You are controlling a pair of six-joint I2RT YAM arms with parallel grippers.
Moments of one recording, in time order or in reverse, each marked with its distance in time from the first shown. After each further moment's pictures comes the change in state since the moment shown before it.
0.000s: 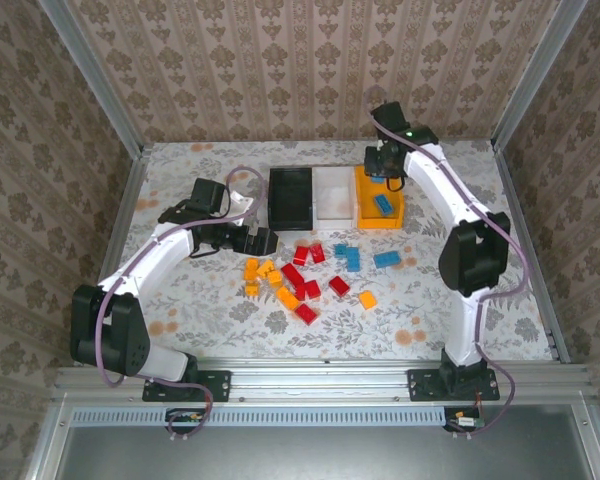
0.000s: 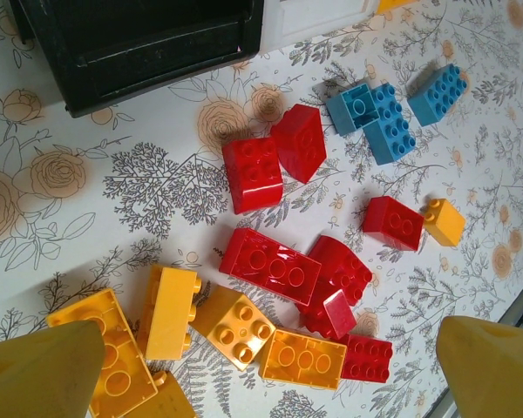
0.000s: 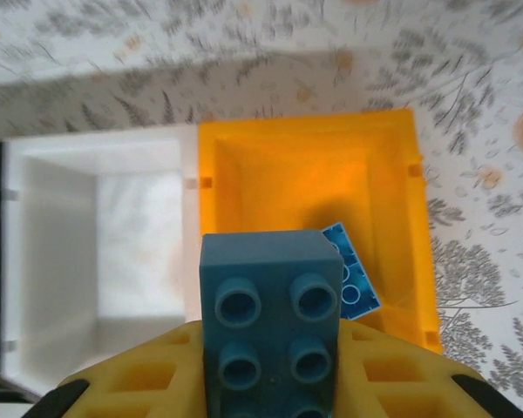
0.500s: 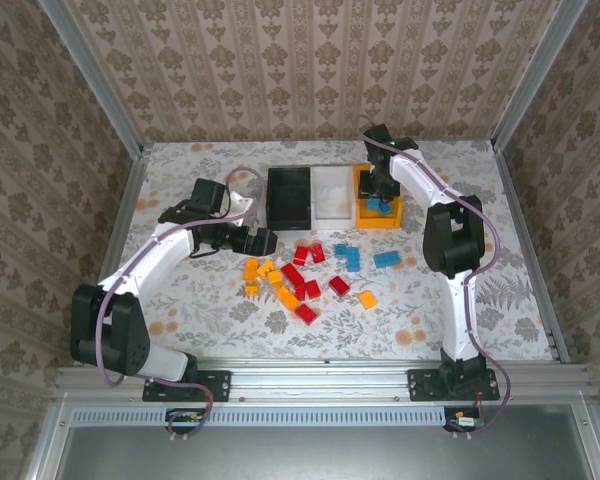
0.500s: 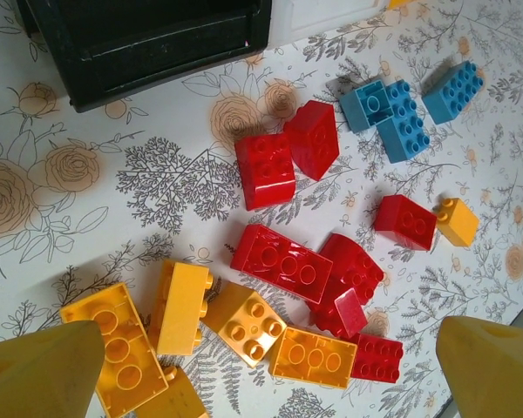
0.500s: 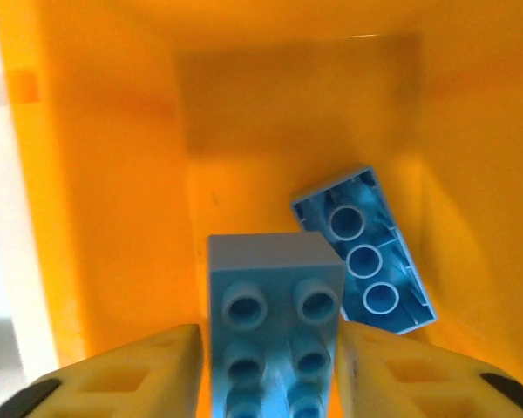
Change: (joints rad) left arm 0.000 0.004 0.000 -0.008 -0.026 0.001; right arm -0.022 0.200 0.024 -0.048 -0.077 0.002
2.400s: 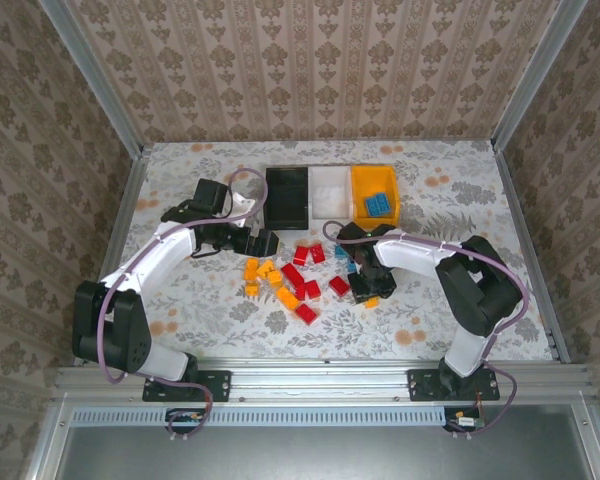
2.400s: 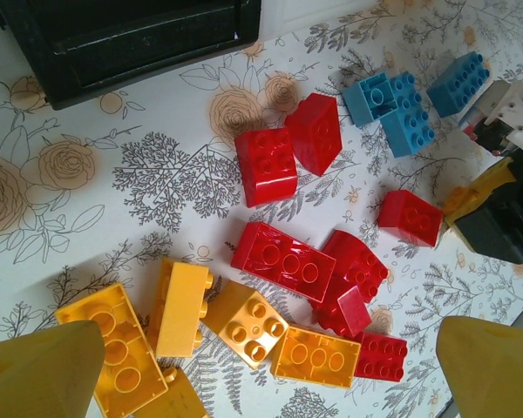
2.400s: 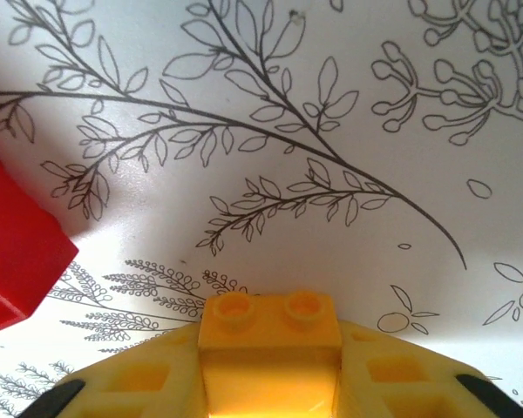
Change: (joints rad) left arm -0.008 0.016 0.002 0.000 -0.004 0.007; right arm 0.370 -0.505 -0.975 0.127 -0.036 0.061
